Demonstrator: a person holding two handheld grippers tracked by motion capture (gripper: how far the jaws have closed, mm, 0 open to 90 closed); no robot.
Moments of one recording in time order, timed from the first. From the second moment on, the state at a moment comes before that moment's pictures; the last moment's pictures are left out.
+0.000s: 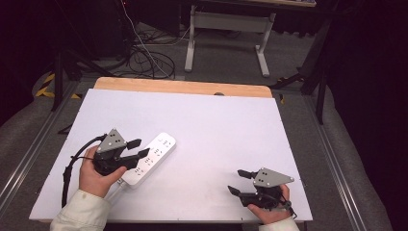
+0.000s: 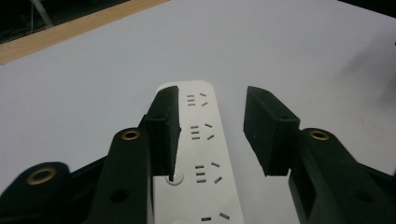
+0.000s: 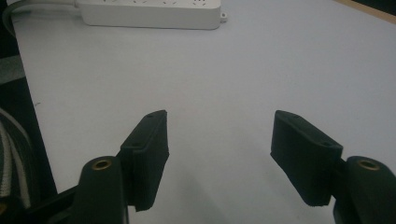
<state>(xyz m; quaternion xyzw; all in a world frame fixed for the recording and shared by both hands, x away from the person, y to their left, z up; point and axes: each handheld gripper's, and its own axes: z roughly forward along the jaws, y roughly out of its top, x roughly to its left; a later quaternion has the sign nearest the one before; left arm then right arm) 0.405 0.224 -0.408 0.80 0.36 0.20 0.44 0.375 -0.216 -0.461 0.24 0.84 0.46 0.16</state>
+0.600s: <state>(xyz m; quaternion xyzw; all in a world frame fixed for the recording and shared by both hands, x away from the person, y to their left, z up) 0.420 0.225 -0.414 0.82 0.37 0.17 0.41 0.375 -0.216 -0.461 0.24 0.84 0.46 0.17</state>
